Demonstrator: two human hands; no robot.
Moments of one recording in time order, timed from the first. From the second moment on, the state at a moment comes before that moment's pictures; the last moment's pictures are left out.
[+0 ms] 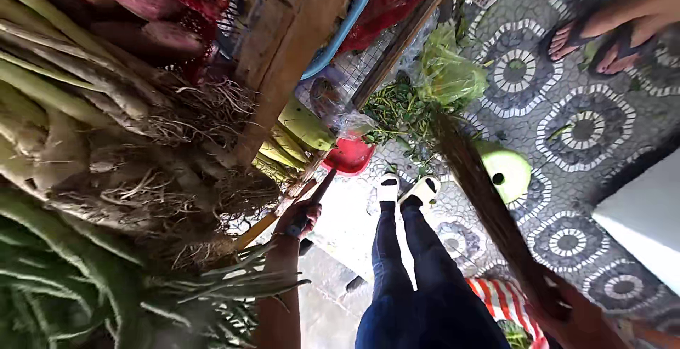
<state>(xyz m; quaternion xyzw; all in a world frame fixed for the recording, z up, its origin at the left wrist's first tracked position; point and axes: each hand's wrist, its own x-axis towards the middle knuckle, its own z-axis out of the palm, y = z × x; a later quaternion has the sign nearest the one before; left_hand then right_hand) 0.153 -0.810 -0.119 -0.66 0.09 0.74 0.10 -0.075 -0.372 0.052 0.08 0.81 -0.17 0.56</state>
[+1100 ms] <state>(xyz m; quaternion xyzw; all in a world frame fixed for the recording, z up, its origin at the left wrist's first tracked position) 0.124 -0.814 -0.130 -0.64 0.11 0.75 0.11 -0.290 -0.404 -0.213 -0.08 0.87 -0.02 0.48</state>
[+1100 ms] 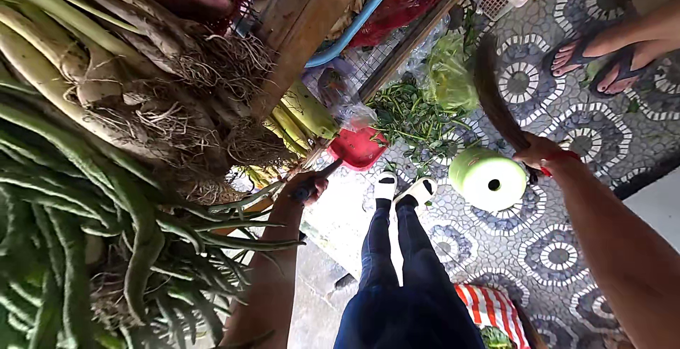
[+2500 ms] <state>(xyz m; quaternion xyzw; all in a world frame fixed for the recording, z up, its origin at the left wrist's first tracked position) 0.161 -0.806 -0.154 -0.63 0.17 0.74 0.15 -0.013 -0.366 0.026 0.15 0.76 -0.12 0.62</state>
